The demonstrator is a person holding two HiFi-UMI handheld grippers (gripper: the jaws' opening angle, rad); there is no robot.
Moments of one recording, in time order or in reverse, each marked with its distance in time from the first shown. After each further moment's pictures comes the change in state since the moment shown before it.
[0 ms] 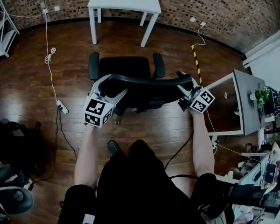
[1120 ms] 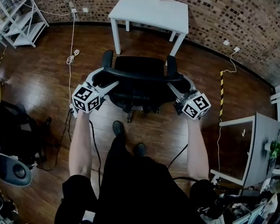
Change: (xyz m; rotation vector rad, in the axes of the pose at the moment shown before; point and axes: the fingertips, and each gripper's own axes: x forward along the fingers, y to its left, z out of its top) left arm 0.210 0.137 0.032 -0.012 0.028 0.091; right arm 0.108 -0.222 0.062 0.024 -0.020 0.057
